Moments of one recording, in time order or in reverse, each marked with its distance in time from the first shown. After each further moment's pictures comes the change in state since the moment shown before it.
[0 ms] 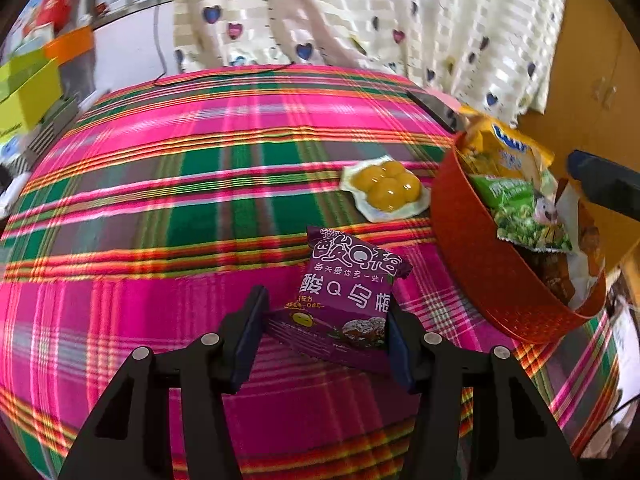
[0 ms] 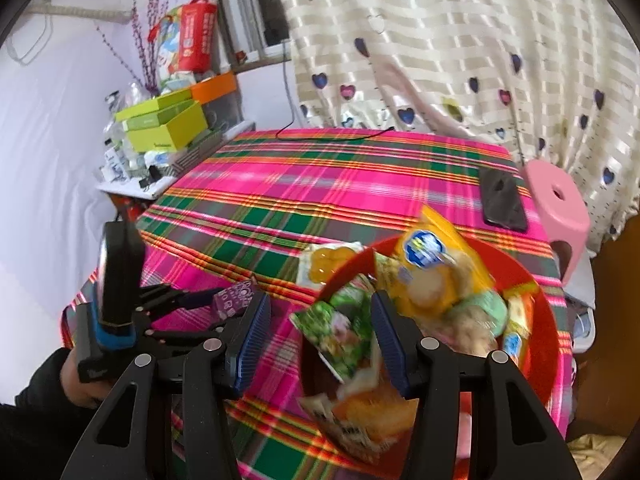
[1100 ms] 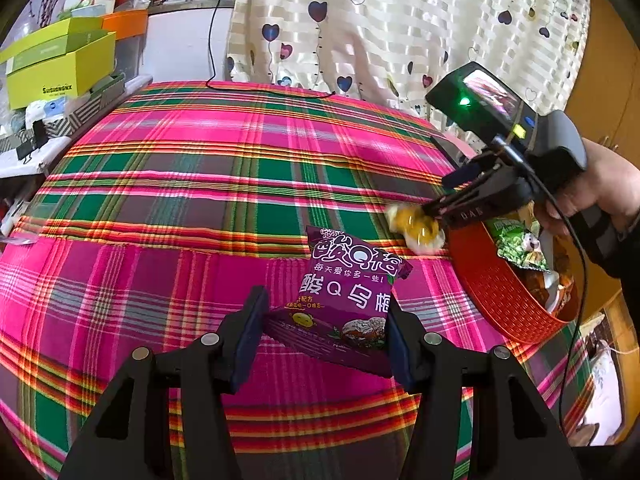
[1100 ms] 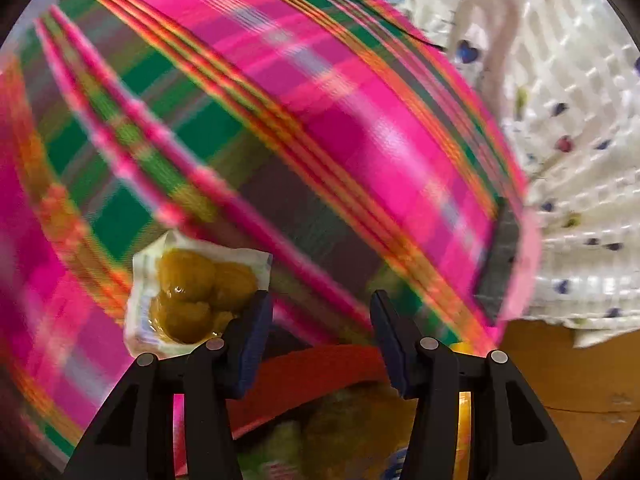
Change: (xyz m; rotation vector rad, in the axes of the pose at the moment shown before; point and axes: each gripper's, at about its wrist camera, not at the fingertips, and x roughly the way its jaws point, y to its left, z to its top) left arm -0.053 0.049 -0.020 -0.136 -0.091 -0.017; right arm 0.184 0.015 0.059 -0.467 0.595 -0.311
